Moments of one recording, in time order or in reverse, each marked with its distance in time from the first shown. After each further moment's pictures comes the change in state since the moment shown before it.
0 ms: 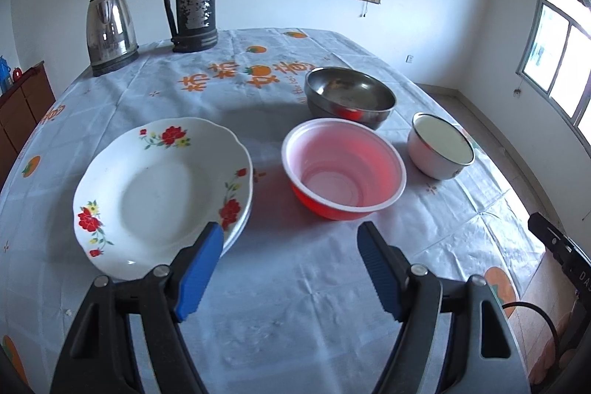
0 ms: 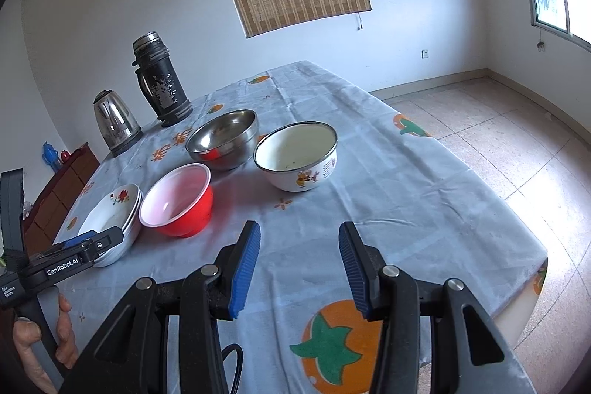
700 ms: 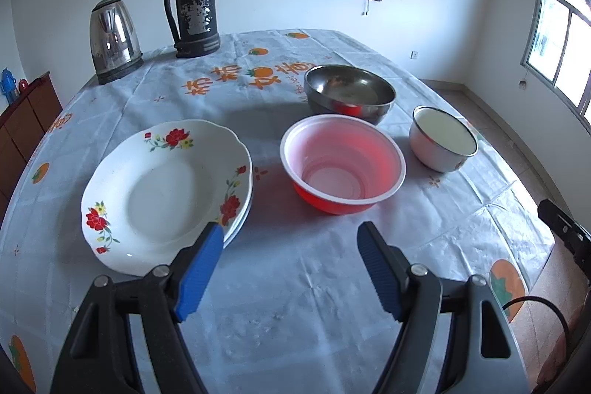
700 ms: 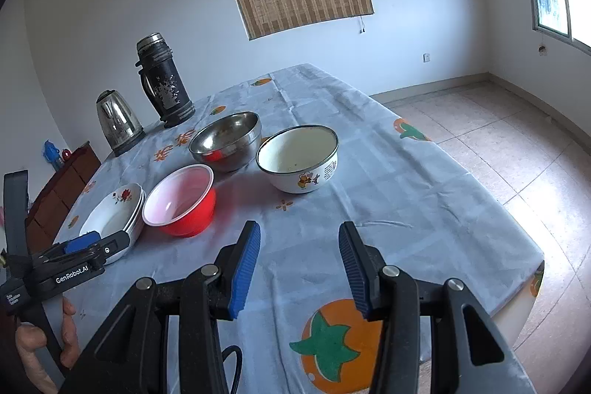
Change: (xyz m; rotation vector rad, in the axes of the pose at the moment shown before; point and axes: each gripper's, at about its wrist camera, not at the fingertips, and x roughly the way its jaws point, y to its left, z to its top) left arm -0.003 -0.008 -0.004 0.030 -0.008 0.044; right arm -0.005 0.002 0.003 -0.012 -0.015 -0.003
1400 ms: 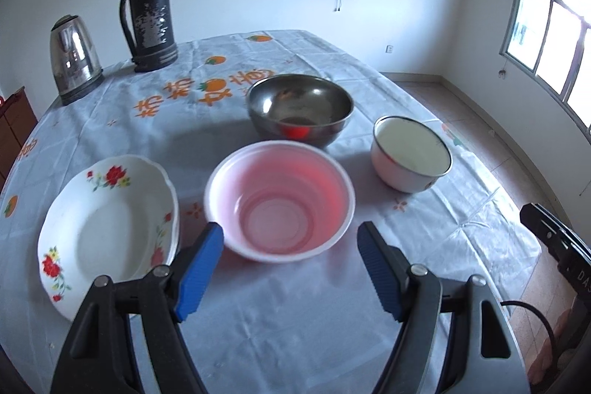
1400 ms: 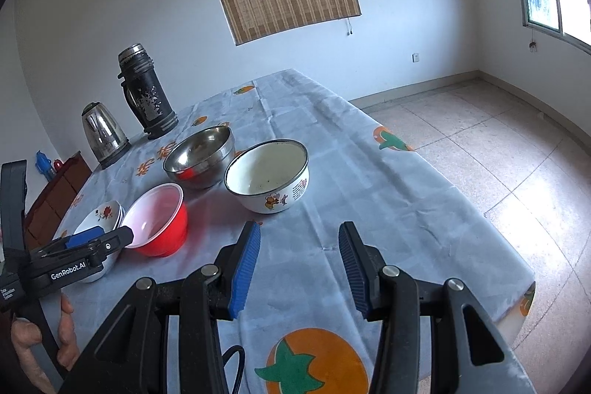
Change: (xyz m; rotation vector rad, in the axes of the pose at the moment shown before) left arm 0.029 -0.050 0.037 0.061 0.011 -0.079; right arm 0.015 -0.028 0.020 0.028 -0.011 -0.016
